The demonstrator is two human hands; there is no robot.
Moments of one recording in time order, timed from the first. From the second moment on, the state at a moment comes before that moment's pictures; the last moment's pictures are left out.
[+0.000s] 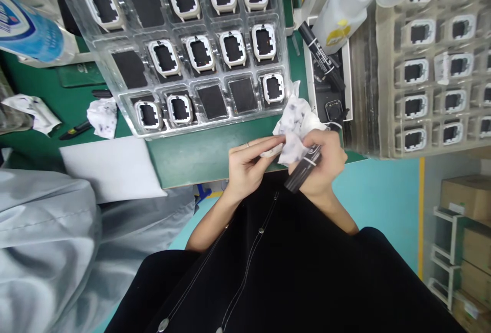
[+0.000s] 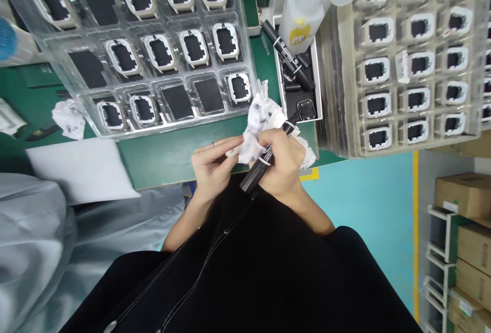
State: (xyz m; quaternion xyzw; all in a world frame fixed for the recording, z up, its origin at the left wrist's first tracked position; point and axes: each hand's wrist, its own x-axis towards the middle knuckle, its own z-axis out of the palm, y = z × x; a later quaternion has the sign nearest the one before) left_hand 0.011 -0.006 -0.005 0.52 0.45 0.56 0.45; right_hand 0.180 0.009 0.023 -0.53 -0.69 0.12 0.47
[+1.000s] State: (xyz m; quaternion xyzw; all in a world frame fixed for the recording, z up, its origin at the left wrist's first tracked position) left_hand 0.010 -0.001 0.002 0.28 0.45 0.55 0.64; right_hand 0.225 0.030 -0.004 -0.52 -0.70 -0.04 0.48
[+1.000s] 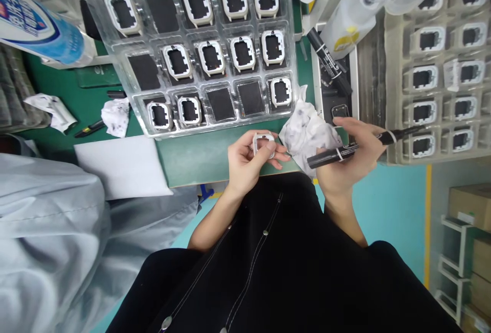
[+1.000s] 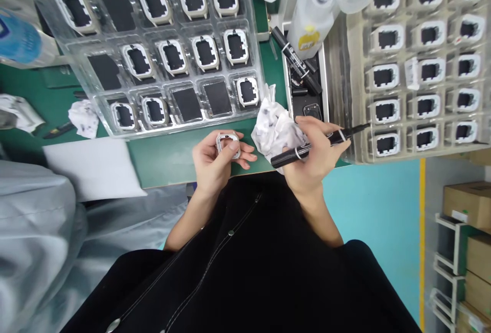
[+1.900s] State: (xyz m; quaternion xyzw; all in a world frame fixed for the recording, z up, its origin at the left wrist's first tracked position) left_hand 0.016 0.003 0.003 0.32 0.44 0.55 0.63; right_hand 0.194 0.010 0.035 -0.41 -0.69 0.18 0.57
